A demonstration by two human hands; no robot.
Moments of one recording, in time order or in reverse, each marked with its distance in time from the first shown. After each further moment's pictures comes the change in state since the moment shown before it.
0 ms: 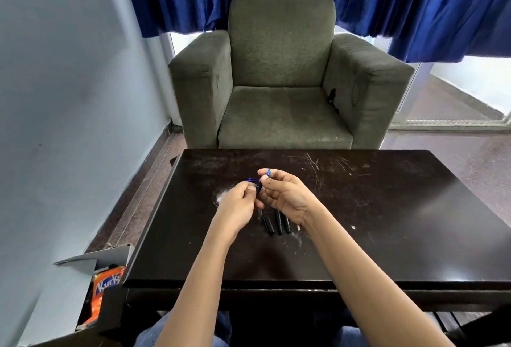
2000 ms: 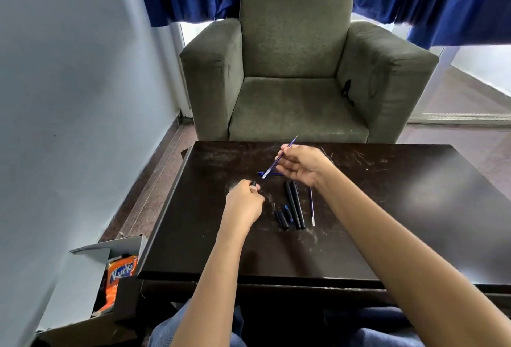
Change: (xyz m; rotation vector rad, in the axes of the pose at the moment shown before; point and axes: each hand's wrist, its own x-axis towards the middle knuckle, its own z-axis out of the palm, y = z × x) left_hand 0.003 0.003 -0.007 0.107 0.123 -0.195; right_hand 0.060 -0.030 -0.002 -0.056 0.249 0.110
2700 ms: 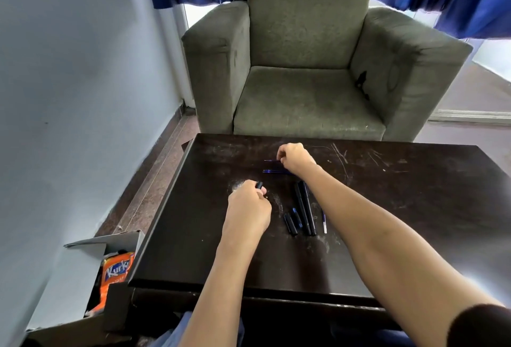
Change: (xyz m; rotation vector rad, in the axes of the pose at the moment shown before) left_hand 0.012 -0.005 0.003 0.128 0.060 0.010; right_hand 0.131 0.037 -0.007 -1.529 0.095 -0.387
